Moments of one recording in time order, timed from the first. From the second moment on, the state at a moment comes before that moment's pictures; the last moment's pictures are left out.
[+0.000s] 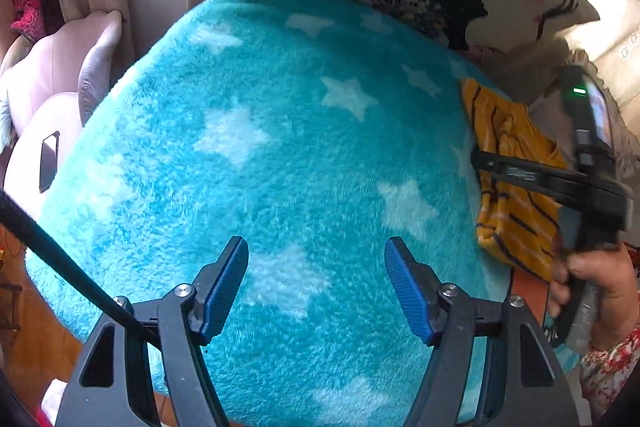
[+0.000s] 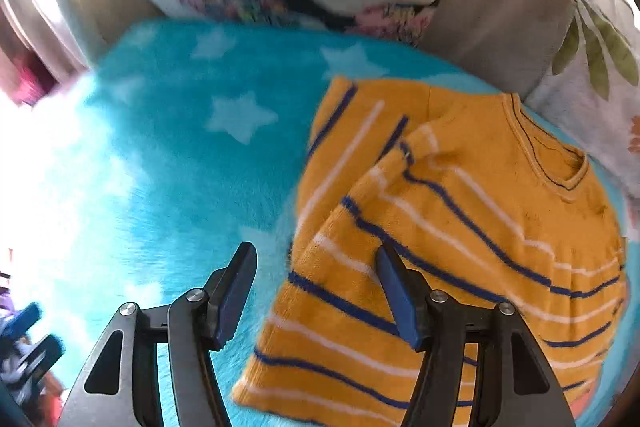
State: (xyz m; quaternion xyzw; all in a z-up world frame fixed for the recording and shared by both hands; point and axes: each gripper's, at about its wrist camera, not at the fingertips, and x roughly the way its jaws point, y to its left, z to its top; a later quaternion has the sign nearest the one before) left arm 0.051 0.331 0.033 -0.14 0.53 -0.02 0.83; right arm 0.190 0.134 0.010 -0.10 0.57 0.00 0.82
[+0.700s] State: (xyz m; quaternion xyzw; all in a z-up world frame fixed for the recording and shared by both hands) left arm 0.028 0.263 0.059 -0.12 0.52 0.01 0.84; right arm 0.167 0.011 0.067 0.14 0.50 0.11 0.84
